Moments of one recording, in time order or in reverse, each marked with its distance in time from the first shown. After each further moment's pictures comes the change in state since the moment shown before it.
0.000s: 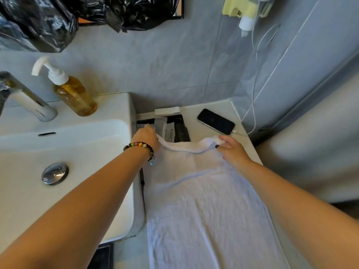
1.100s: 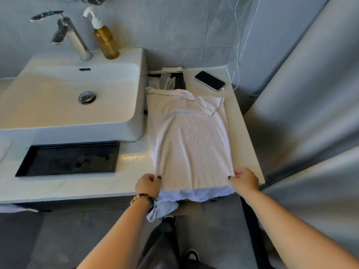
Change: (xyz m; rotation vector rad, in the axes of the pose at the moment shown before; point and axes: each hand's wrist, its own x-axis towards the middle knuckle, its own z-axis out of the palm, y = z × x) left_hand -0.339 -0.048 0.214 -0.708 0.050 -0.471; right_hand -0.235 0.218 -0.052 -0.391 0.094 0.171
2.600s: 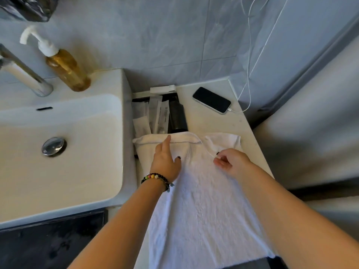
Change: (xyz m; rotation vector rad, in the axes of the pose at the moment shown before) left_hand 0.171 0.189 0.009 0.191 -0.194 0.558; right_hand 0.160 -0.193 0.009 1.035 -0.148 0.549
